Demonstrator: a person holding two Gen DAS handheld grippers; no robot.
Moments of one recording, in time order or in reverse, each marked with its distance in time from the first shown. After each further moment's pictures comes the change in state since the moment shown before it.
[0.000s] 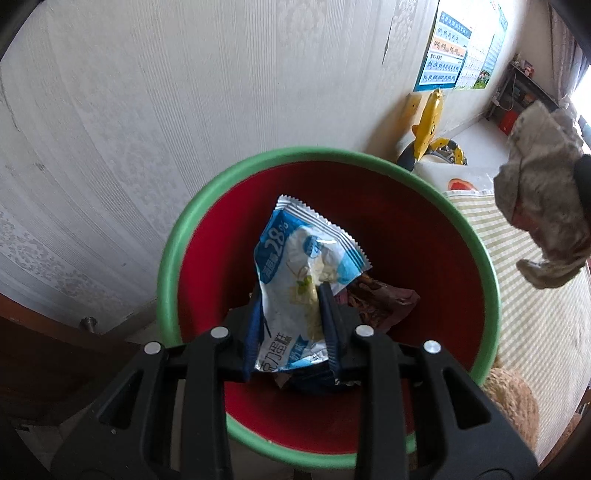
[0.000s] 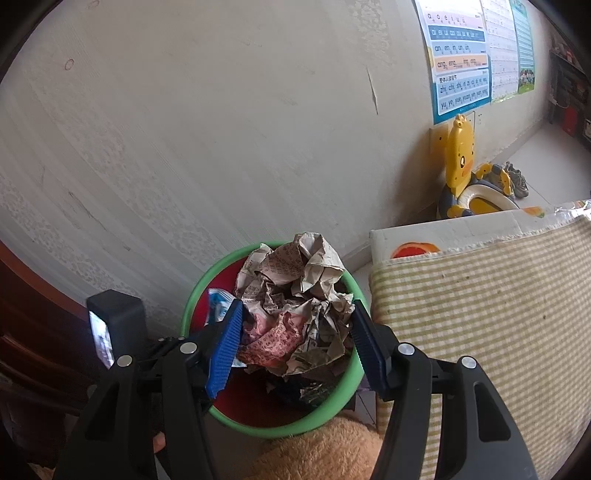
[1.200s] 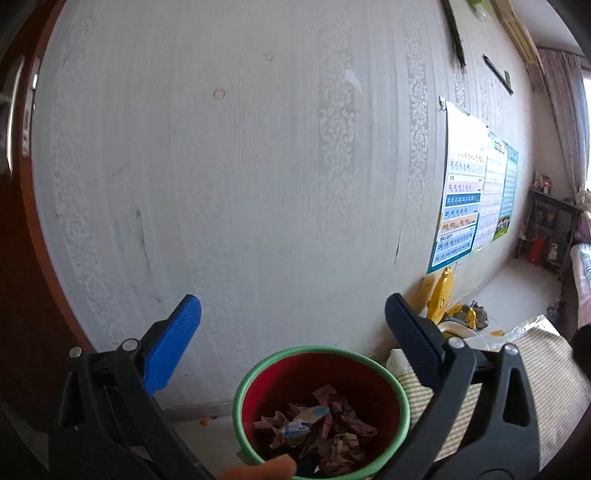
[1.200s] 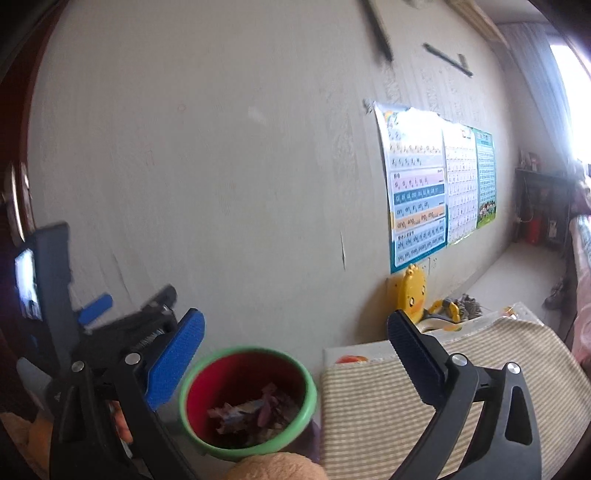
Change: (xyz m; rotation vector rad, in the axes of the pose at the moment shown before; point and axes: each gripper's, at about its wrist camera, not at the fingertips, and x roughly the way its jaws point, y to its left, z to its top) left arm -0.206 -0.045 -0.001 -0.121 -0.685 0.228; right arm -0.182 0.009 -0.080 -0.128 -0.677 -0.070
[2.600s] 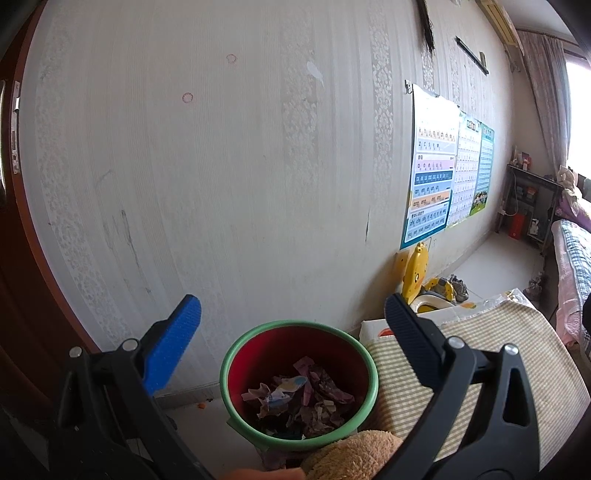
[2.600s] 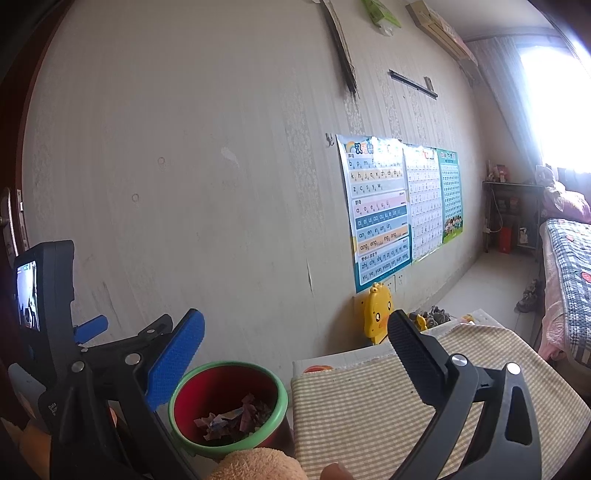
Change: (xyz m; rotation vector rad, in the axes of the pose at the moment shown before) left arm -0.041 -0.024 0.005 0.049 0.084 -0.077; right arm -0.053 -0.005 0.014 -0.011 -0.026 -0.125
